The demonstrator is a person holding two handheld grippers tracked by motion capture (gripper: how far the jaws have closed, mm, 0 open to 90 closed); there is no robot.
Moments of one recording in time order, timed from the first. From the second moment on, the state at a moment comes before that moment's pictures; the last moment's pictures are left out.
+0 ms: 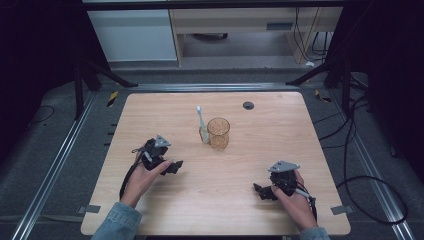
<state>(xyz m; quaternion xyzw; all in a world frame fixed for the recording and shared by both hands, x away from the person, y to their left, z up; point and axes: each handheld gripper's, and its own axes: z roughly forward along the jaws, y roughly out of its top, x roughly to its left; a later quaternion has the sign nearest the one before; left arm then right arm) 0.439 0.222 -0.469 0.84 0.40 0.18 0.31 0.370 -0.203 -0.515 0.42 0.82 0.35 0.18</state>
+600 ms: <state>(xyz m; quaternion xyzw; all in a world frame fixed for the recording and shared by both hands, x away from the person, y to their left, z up) 0.452 0.287 -0.489 0.80 0.49 0.20 0.29 0.370 -0.203 -0.515 0.41 0.82 0.35 0.18</state>
